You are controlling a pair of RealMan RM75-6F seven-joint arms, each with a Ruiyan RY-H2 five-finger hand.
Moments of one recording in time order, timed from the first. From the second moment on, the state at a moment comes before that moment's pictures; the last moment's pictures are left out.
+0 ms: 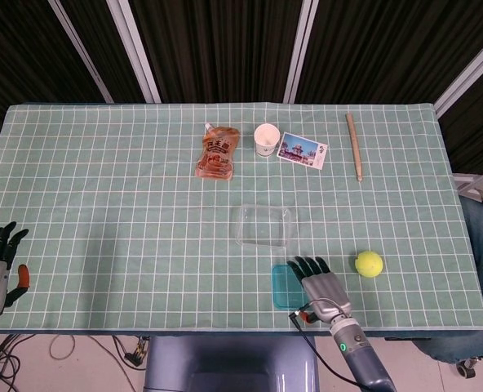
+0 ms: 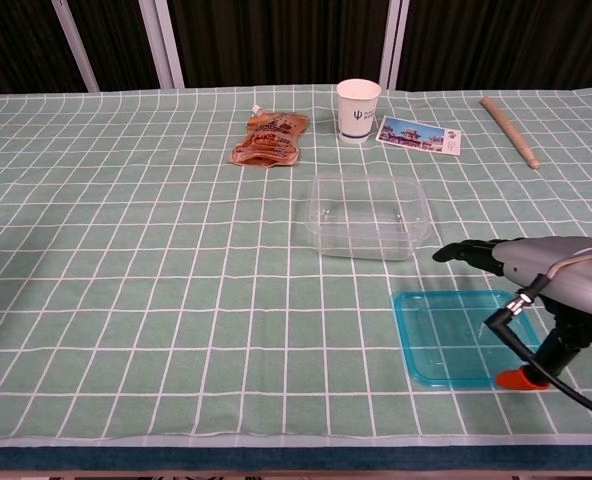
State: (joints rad) left arm -0.07 -1.14 -0.05 -1.70 1.42 1.47 0.16; right arm 0.46 -1.49 0.05 -2.02 -0.91 1.20 -0.85
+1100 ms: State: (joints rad) left arm -0.08 -1.13 -0.05 -1.70 1.42 1.47 0.16; right arm 0.53 -1.59 0.04 -1.94 -0.78 1.29 -0.90
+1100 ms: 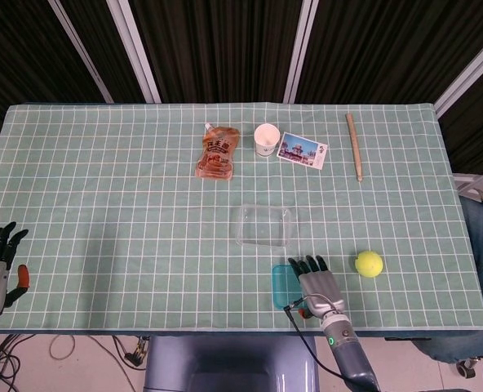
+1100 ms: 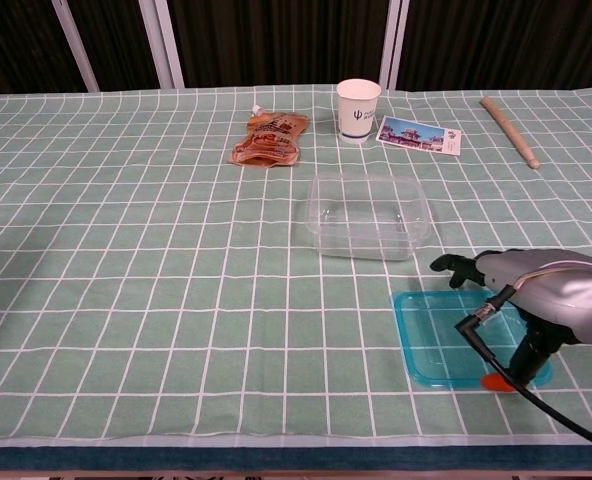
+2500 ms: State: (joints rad) left arm -0.07 -1.13 -0.05 -1.70 1.41 1.46 0.17; right arm 0.58 -1.60 0.02 -1.94 -0.74 1.30 -0.90
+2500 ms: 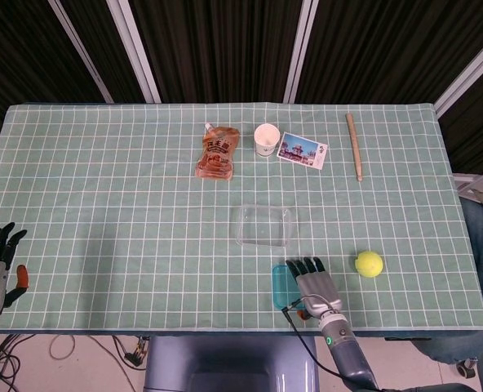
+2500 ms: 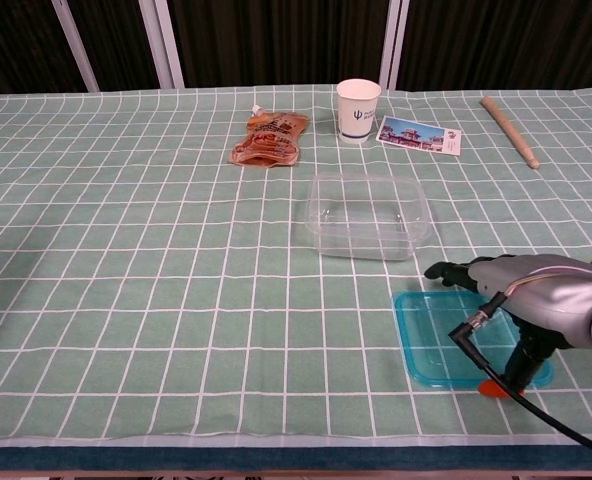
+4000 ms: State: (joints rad) left arm -0.08 -1.13 -0.05 -1.71 1.39 1.45 0.16; right arm 0.61 -1.59 0.01 -1.94 -0.69 1.30 -0.92
